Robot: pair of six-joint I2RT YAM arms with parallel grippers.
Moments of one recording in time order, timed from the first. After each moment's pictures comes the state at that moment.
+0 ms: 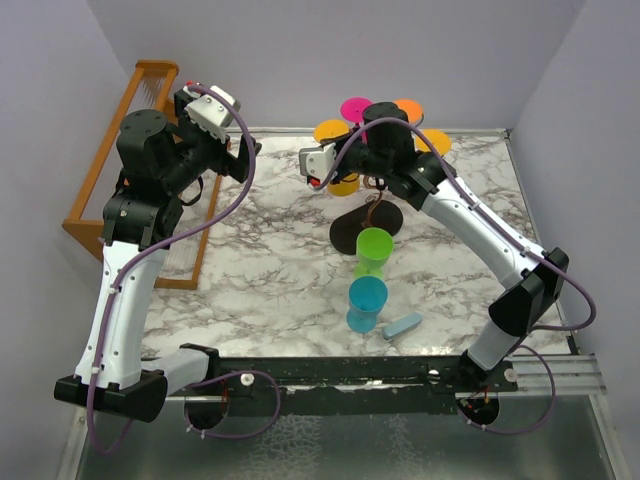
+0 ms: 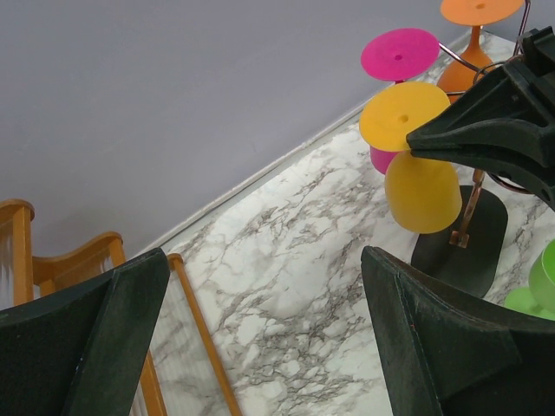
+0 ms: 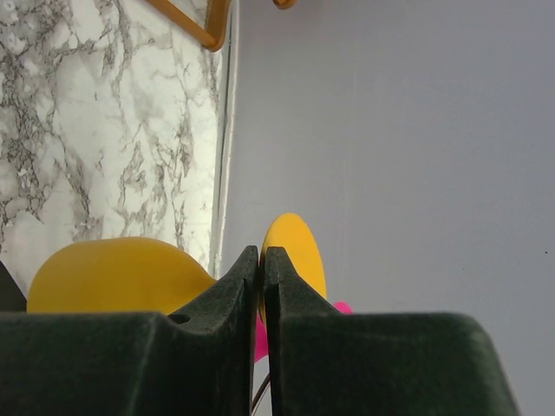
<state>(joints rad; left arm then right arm) -0.20 1.16 1.60 -0.54 0.35 0.27 0.70 1.69 1.78 -0.44 -0.26 -1.30</state>
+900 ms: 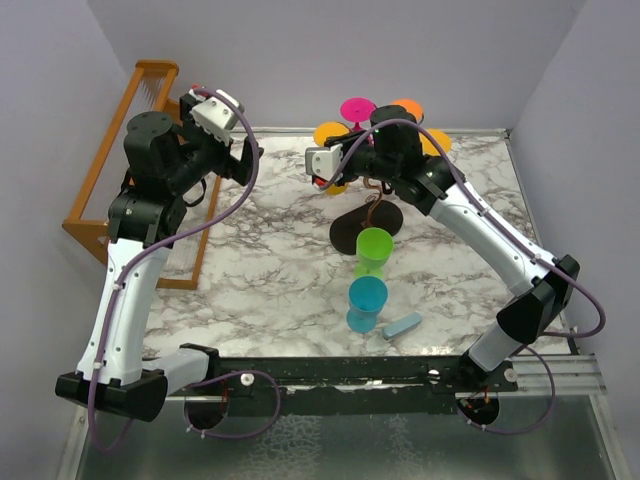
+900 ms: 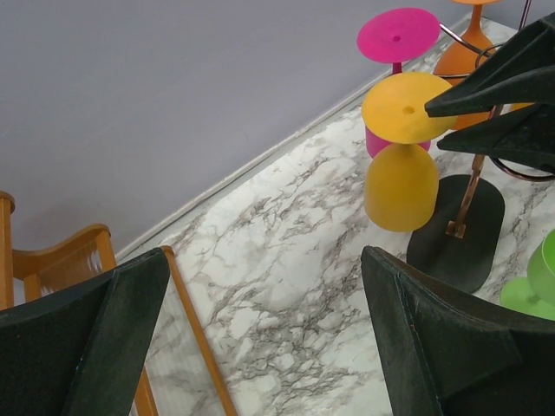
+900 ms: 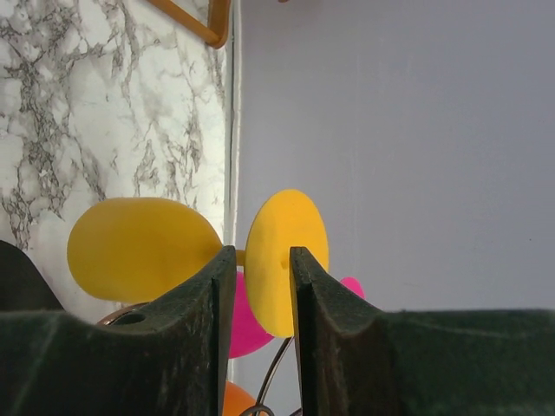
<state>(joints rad) -0.20 1.16 1.56 -0.53 0.36 0.27 0.70 1.63 1.73 -0.44 -0.24 -1.24</state>
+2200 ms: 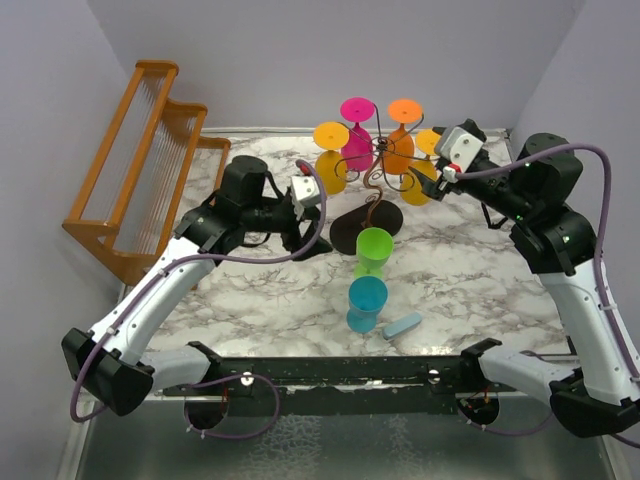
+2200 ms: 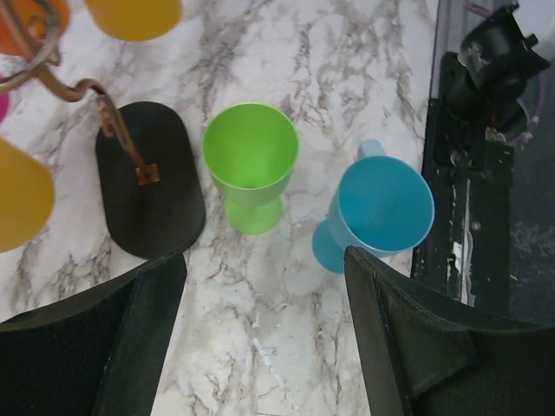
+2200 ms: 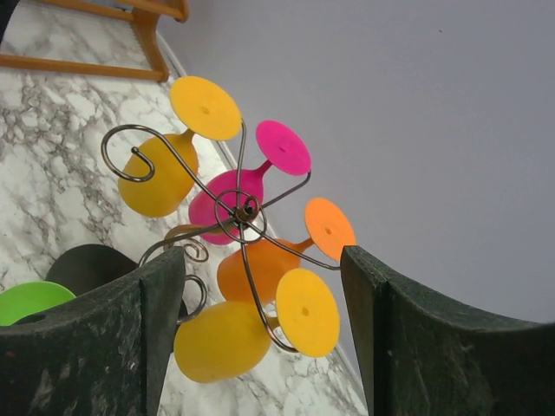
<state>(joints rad) -0.53 1.19 1.25 -0.54 0.75 0.27 0.43 1.07 1.50 -0.50 -0.39 -0.74</state>
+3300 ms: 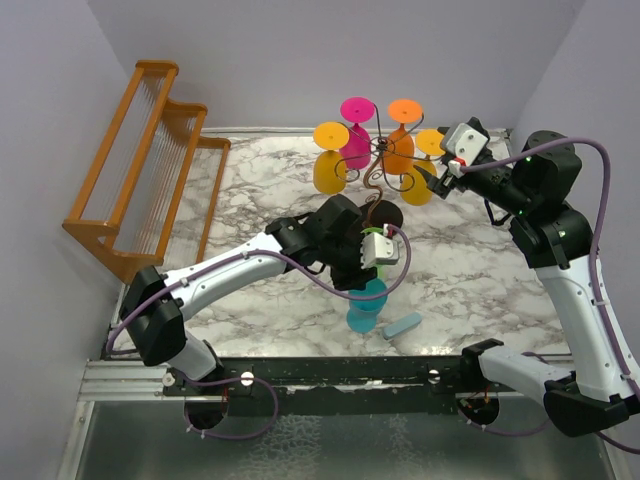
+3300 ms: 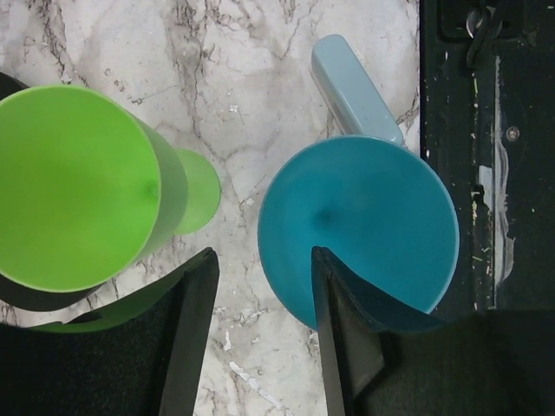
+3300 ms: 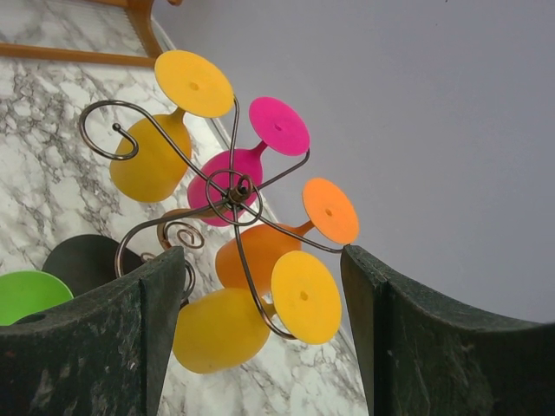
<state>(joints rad) -0.94 1.51 1.27 -0.60 0.49 0.46 0.31 1.07 1.46 -0.47 -0.47 -0.71</state>
